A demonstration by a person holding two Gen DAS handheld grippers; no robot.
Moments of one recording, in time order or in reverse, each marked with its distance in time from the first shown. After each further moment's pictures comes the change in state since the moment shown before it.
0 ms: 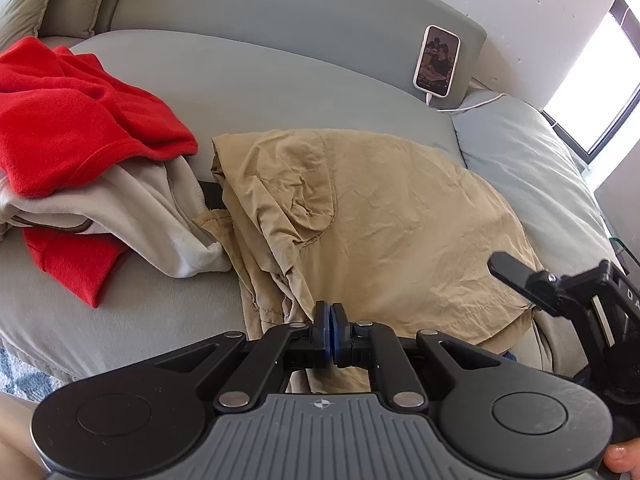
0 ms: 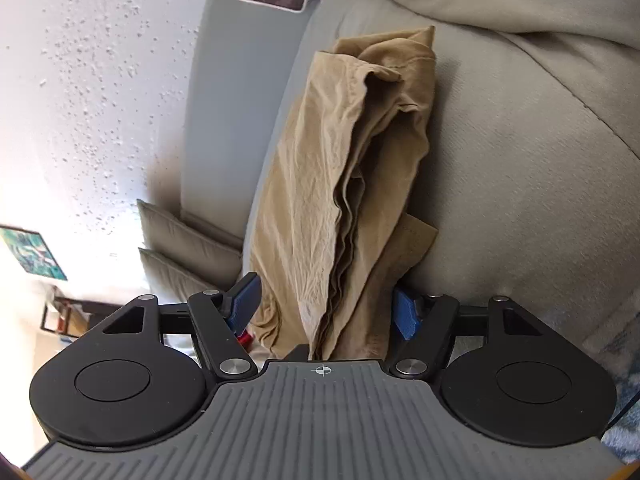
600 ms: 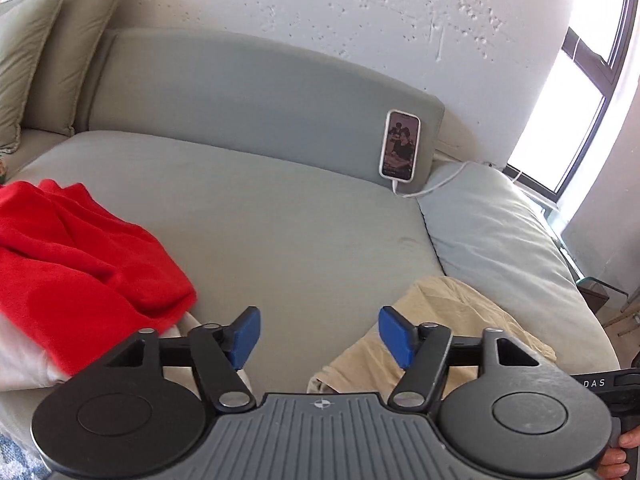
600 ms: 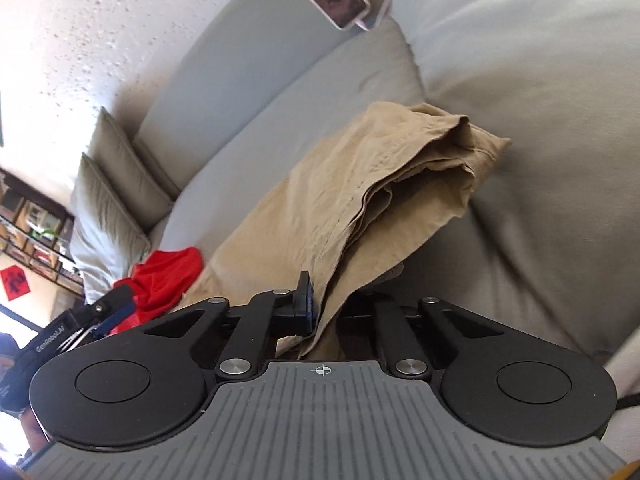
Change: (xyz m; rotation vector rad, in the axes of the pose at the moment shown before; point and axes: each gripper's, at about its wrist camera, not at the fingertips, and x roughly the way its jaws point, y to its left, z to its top) left arm -0.039 0.002 0.061 0.109 -0.192 -0.085; right arm -0.040 0.043 0.068 -0.388 0.111 -0.258
